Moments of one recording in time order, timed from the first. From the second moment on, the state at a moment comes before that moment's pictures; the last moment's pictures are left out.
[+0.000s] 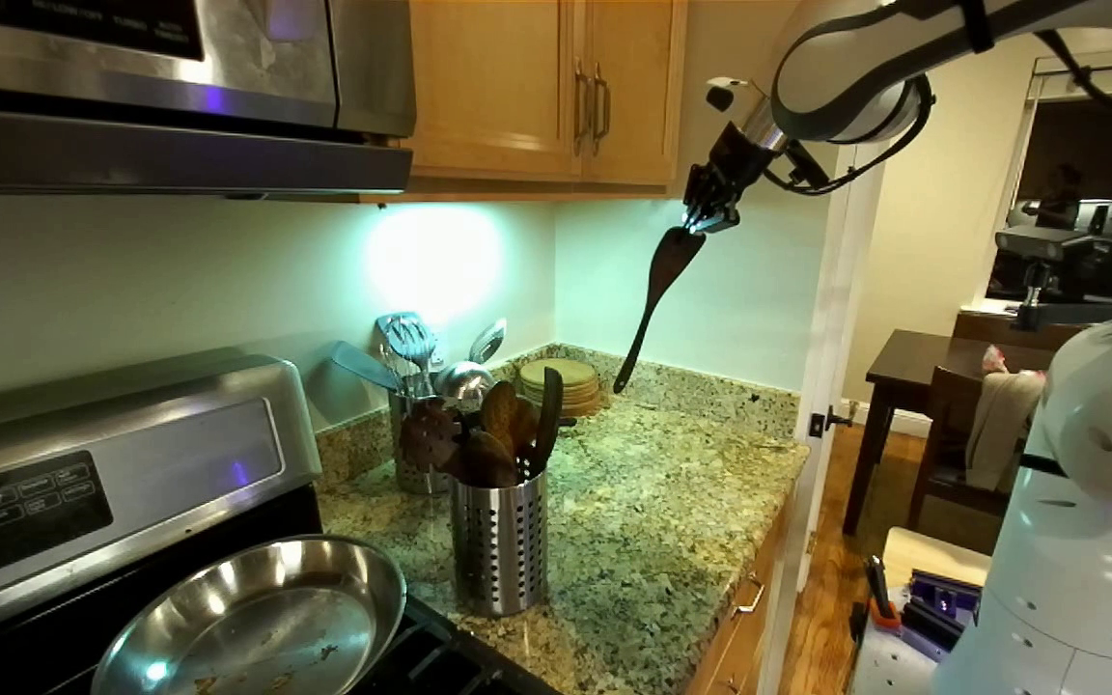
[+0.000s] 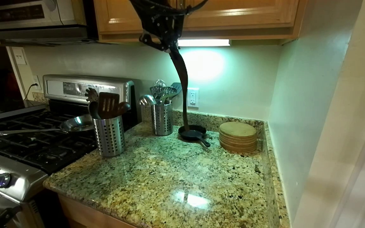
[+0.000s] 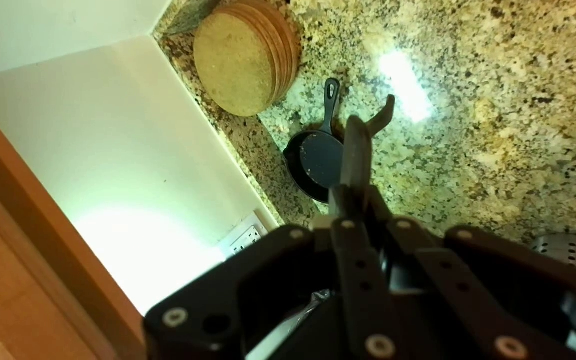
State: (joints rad) arm -0.11 -0.63 -0.31 -2.52 -0.18 2.57 -1.25
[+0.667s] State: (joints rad) arm 0.00 -0.65 -0.28 -2.29 -0.15 2.10 -1.50
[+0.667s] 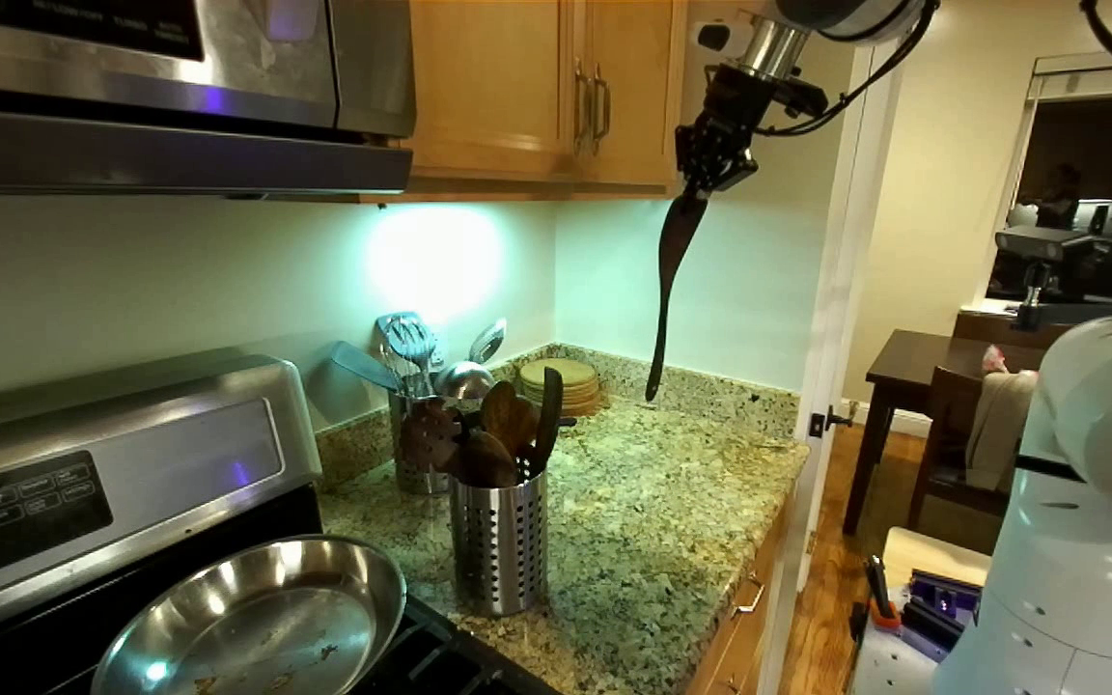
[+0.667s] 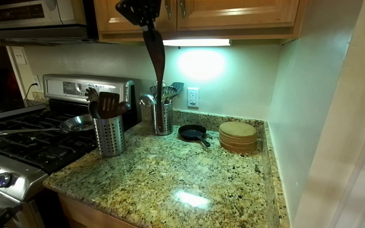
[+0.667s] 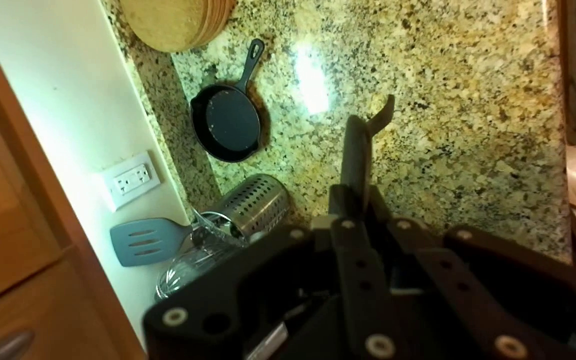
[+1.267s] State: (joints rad) arm 0.10 -0.65 -0.21 -2.14 -0.10 2.06 -1.64
